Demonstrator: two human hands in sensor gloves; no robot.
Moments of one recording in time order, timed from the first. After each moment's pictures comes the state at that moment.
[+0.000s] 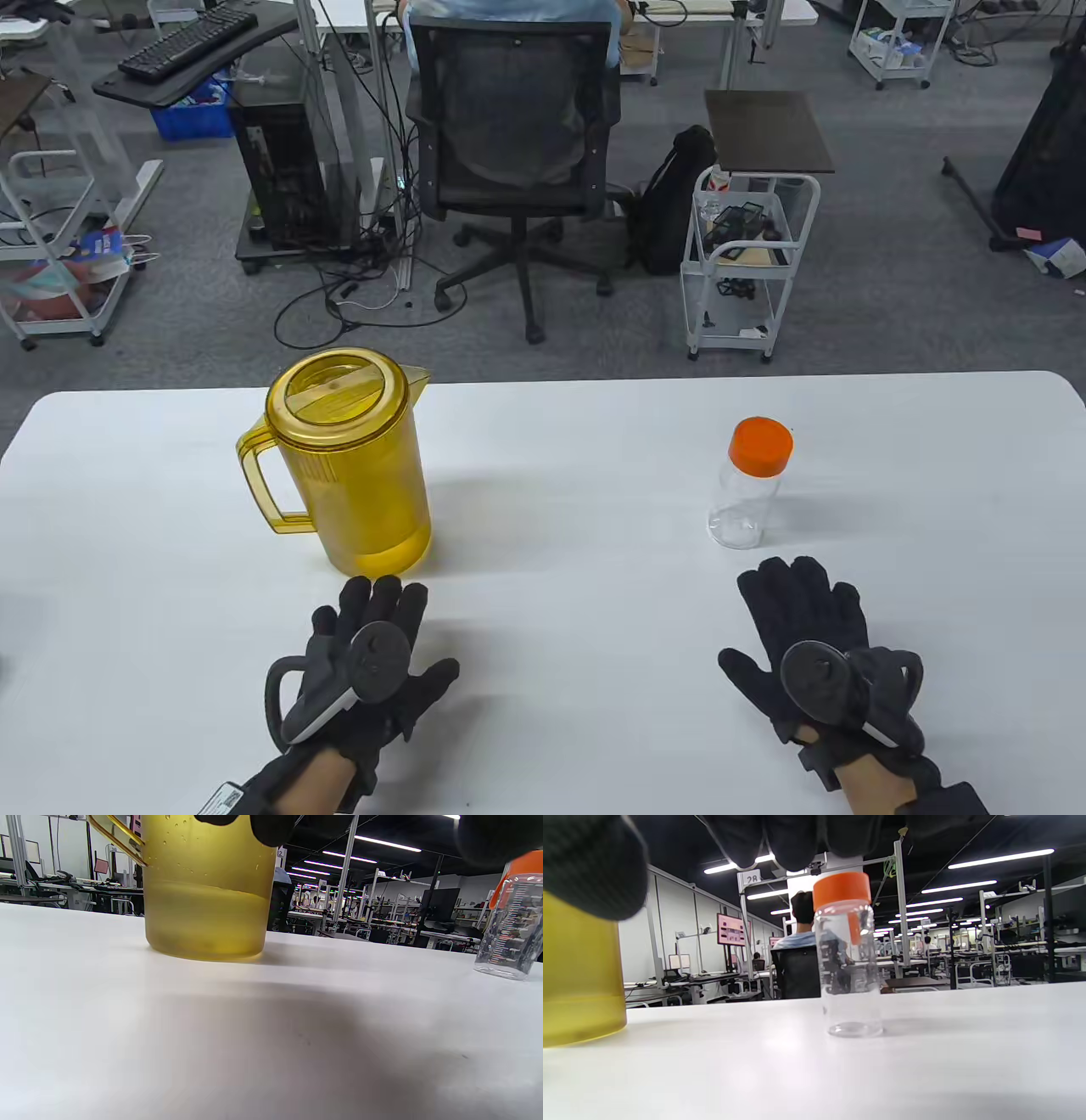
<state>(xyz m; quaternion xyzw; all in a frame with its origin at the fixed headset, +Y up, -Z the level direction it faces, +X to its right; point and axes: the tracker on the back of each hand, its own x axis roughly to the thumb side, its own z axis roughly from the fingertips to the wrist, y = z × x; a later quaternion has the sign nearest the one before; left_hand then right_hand) -0.221 -0.725 -0.326 -0.02 -0.06 0.07 1.00 0.233 -0.695 -0.313 0.11 -0.12 0.98 0.08</state>
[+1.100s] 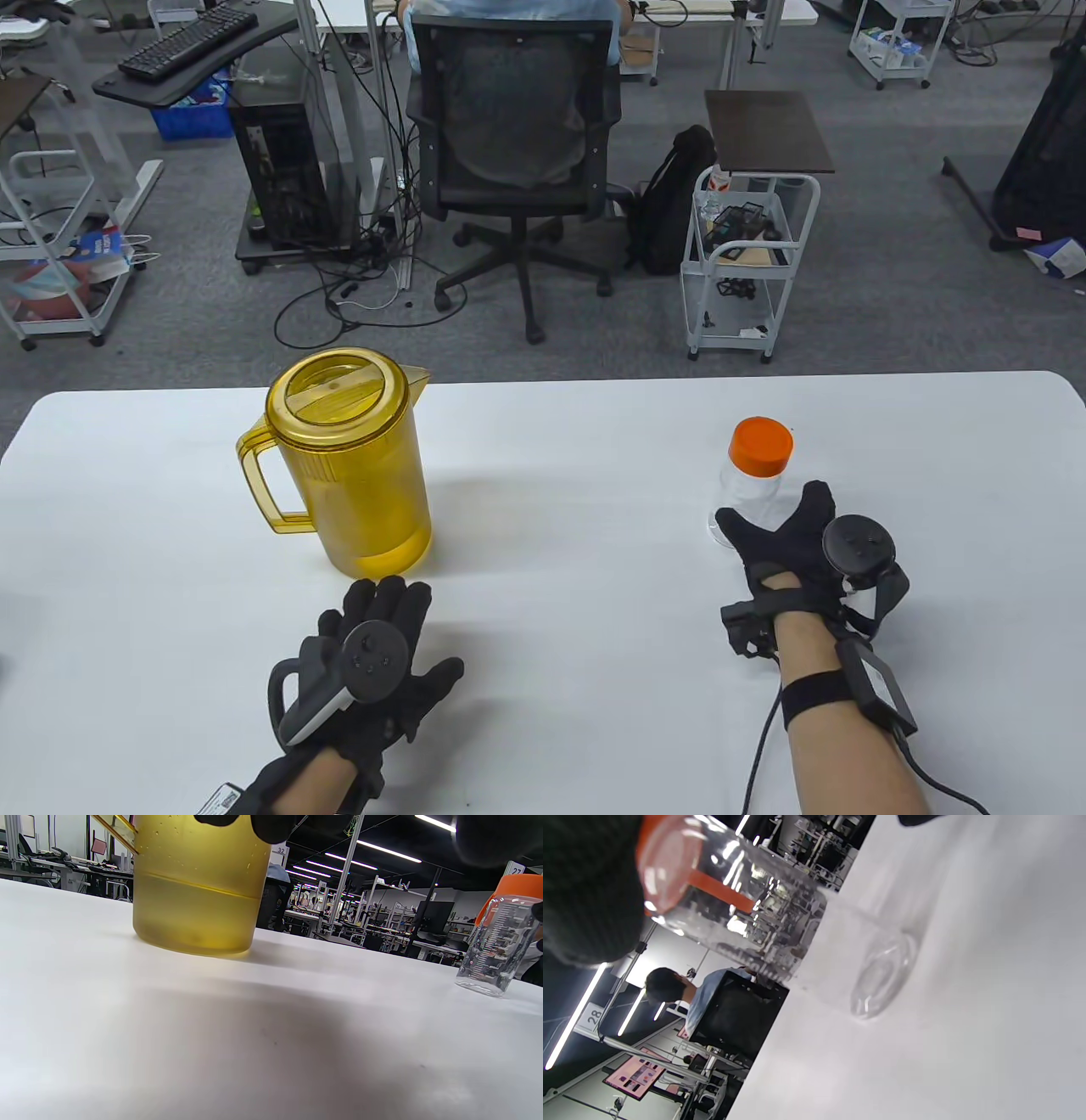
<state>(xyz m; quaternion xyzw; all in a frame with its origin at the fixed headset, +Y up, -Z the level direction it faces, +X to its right) -0.222 -0.727 -0.326 -0.03 -0.06 0.11 0.99 0.276 -0.760 -0.464 -0.16 -0.07 0.83 0.54</state>
